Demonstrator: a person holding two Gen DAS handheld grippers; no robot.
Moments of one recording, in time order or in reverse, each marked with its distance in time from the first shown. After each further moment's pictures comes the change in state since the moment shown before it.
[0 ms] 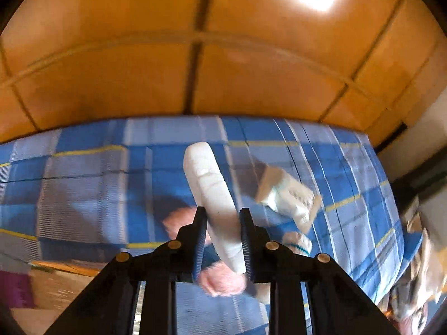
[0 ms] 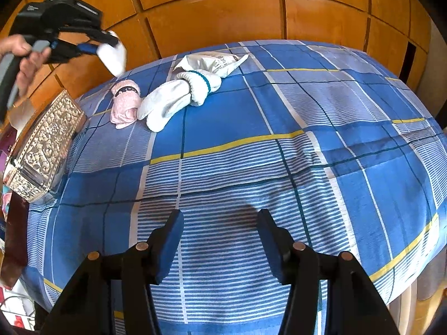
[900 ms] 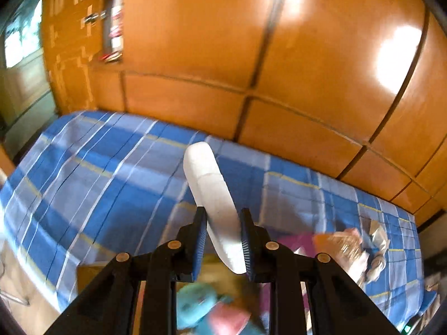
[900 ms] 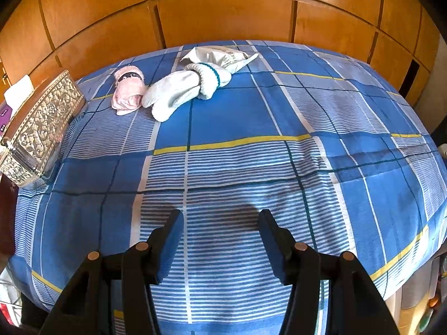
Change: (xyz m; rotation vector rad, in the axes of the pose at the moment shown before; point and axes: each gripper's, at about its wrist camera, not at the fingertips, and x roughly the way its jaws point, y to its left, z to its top) left arm -0.220 0.302 -0.127 -0.321 -0.267 0.288; right arm 0.004 0.017 0.002 -0.081 0.030 -0.058
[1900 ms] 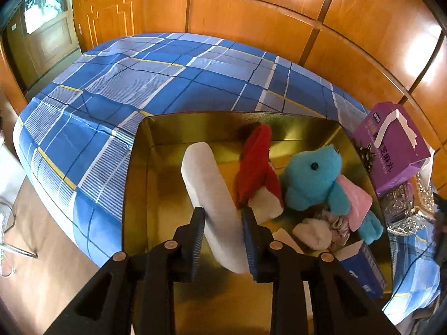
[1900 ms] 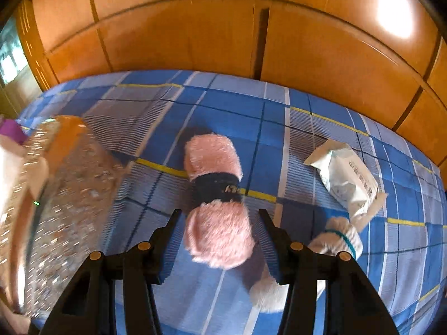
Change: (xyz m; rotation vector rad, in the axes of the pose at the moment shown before) left arm 0.017 0.114 -0.160 -0.078 0.177 0.105; right arm 0.085 0.136 0.168 -0.336 0.036 0.121
